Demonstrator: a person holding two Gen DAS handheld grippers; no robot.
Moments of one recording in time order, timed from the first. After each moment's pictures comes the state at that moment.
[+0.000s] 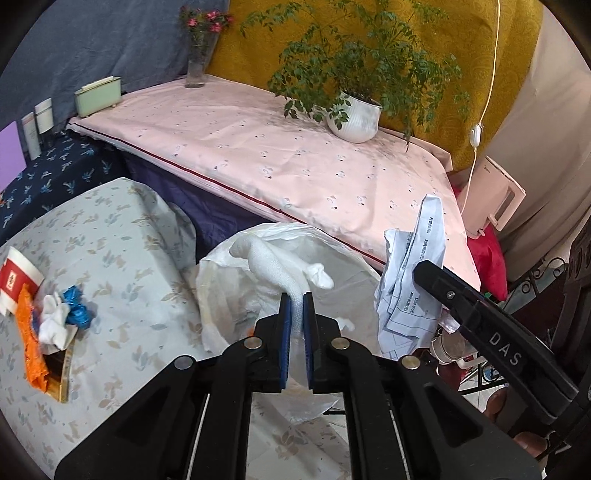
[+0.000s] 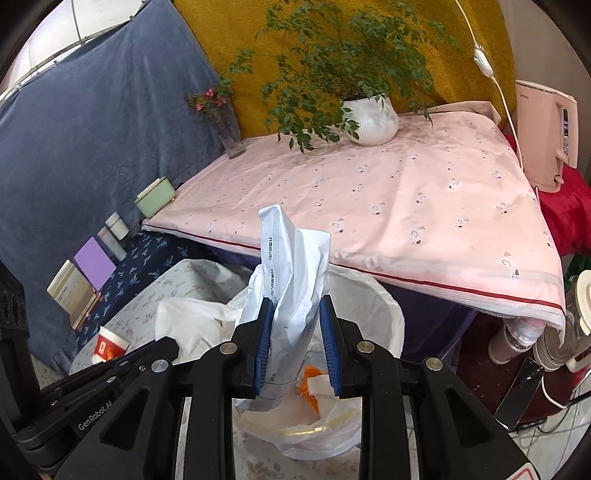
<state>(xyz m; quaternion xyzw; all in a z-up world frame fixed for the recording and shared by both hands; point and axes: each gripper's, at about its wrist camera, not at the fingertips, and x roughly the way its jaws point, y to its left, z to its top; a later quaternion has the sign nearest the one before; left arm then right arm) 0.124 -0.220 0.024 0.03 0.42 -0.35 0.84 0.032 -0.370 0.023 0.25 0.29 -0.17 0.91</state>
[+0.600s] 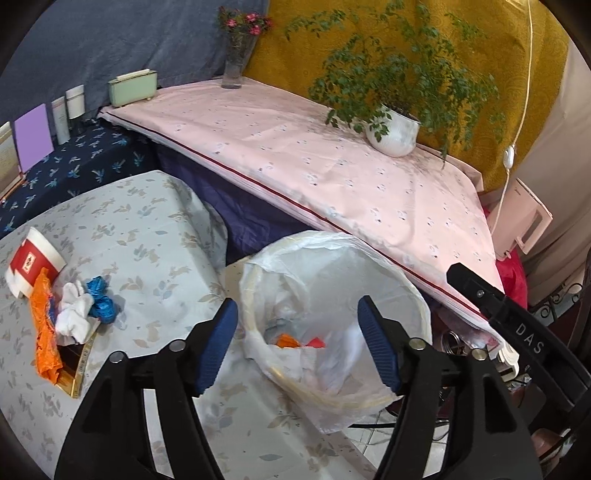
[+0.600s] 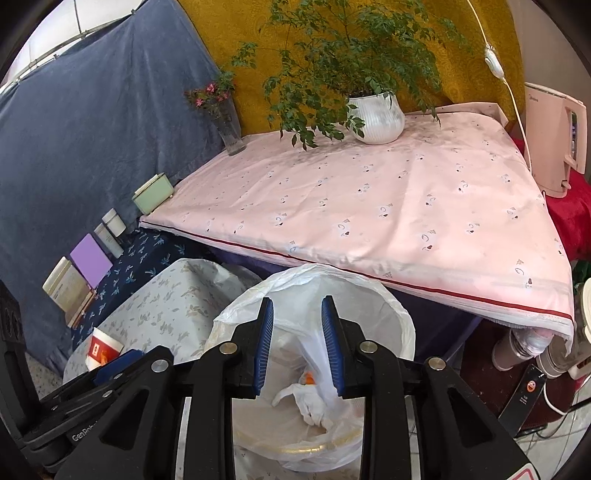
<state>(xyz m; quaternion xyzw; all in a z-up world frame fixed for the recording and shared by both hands) 0.144 -0.189 0.014 0.00 0.41 -0.29 0.87 0.056 -0.363 0.019 0.24 0.30 -0.17 0.91</state>
